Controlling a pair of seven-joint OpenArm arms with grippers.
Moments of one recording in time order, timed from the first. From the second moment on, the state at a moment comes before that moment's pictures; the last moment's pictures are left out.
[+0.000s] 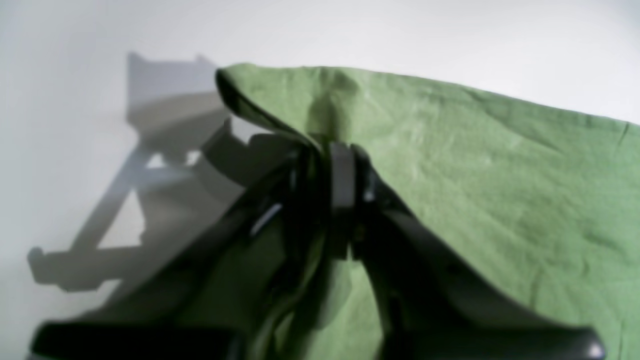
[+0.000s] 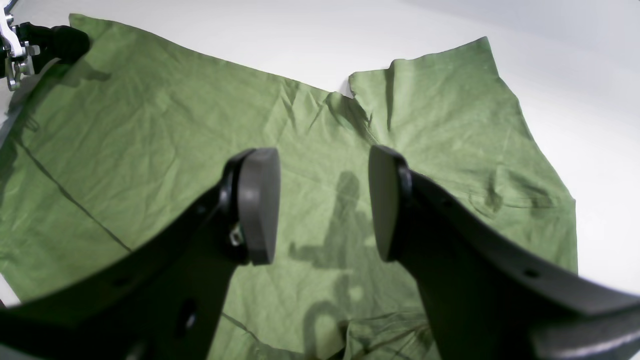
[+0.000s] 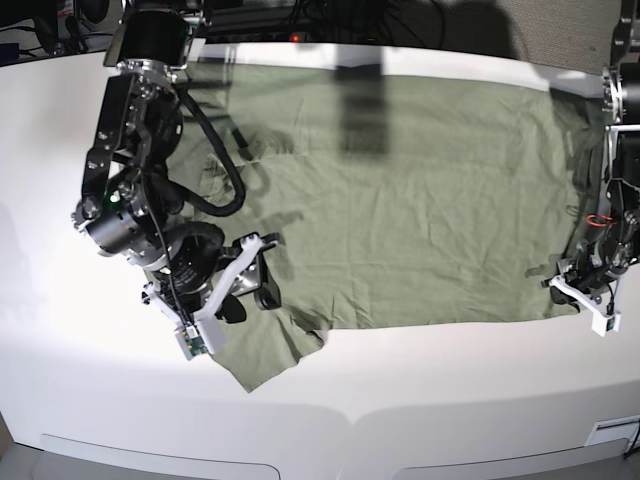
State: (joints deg) left arm -29.9 -25.4 3.1 30.8 -30.2 -25.2 19.4; right arm 5.8 2.8 7.2 109.4 22.3 32.3 -63.5
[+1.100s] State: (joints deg) left arm -29.9 -25.4 3.1 30.8 -19.7 -25.2 13.7; right arm 5.8 2.8 7.2 109.4 22.3 32.3 -65.6
